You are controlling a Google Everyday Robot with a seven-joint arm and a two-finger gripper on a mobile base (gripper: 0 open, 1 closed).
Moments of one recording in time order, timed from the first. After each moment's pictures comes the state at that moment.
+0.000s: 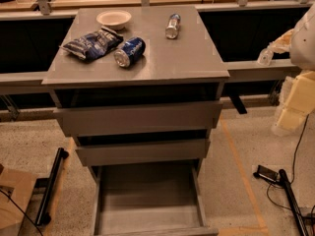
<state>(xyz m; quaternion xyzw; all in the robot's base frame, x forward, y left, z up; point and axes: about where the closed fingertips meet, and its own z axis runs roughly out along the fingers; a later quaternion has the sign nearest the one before) 0.438 -0.217 0.977 -0.60 0.78 -0.04 0.16</state>
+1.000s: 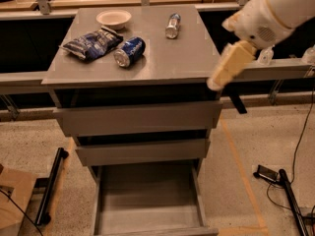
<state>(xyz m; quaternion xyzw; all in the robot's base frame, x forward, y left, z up) 0.556 -0.143 0.974 -0.58 0.76 0.06 0.31</state>
